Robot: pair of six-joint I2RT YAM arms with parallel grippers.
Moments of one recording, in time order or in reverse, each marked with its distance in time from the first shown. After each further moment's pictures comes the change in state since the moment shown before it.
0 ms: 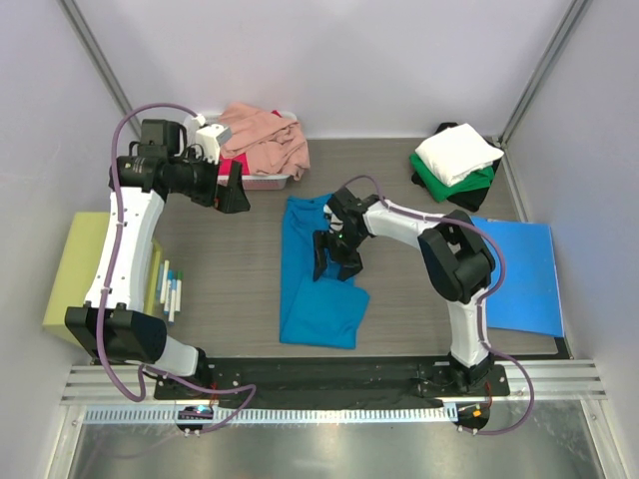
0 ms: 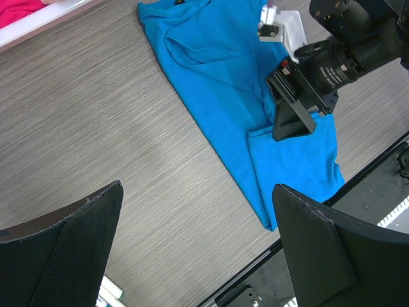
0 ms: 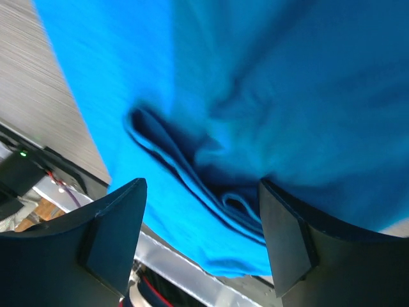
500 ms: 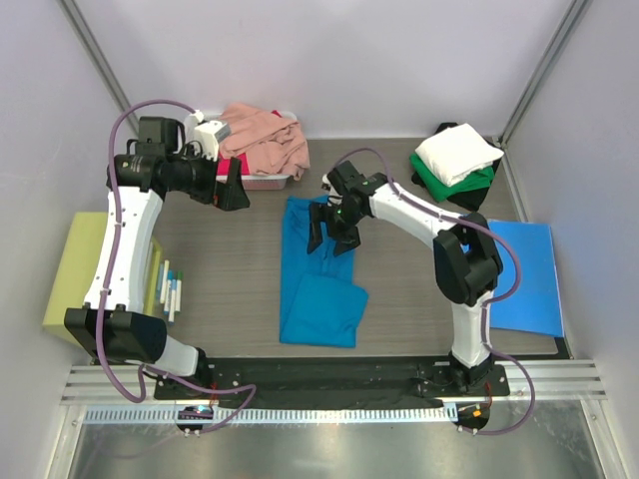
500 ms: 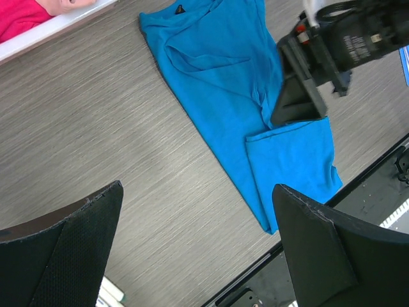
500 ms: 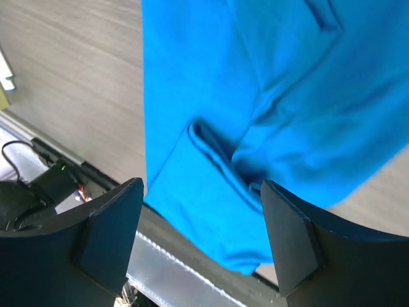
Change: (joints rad) left arm 0.000 0.002 0.029 -0.002 0.004 -0.006; right arm -0.014 -0.074 0.155 -0.079 0.061 -0.004
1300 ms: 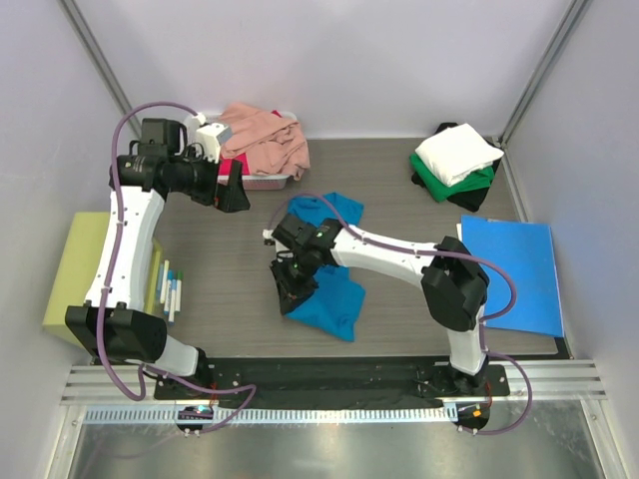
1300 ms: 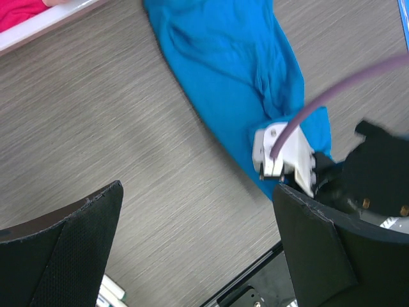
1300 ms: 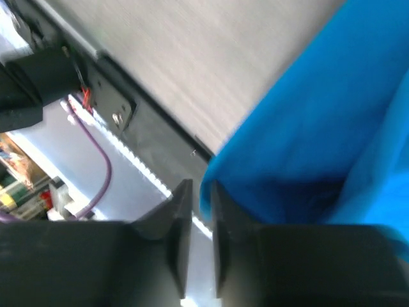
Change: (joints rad) left arm -0.002 0.004 -0.026 0.007 -0.009 0.013; right arm 0.349 -0.031 -0.057 0.060 -0.043 0.033
